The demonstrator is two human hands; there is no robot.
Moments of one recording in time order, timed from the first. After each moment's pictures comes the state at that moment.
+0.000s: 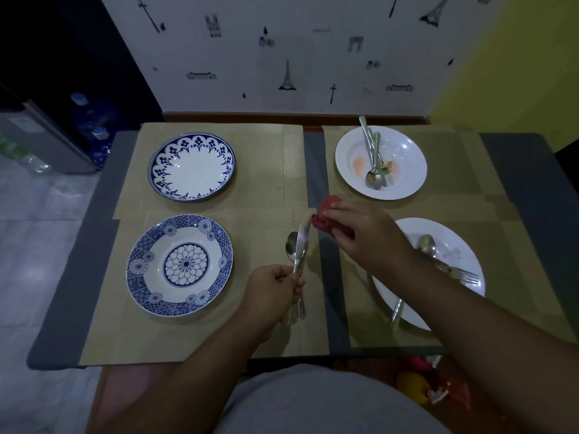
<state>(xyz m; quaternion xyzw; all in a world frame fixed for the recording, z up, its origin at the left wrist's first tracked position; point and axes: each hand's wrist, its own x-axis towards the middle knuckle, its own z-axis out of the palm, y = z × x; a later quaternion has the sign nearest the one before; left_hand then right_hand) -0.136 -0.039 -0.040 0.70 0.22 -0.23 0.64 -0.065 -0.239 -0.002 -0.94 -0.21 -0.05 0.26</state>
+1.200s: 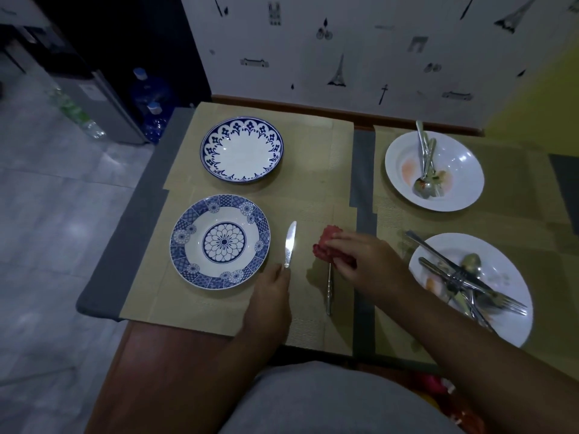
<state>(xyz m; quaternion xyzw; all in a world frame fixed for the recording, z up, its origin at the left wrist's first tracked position) -0.177 0.010 -0.111 0.96 0.02 -0.03 0.28 -0.094 -0.187 -0.028 -0.92 -0.25 0.04 0.29</state>
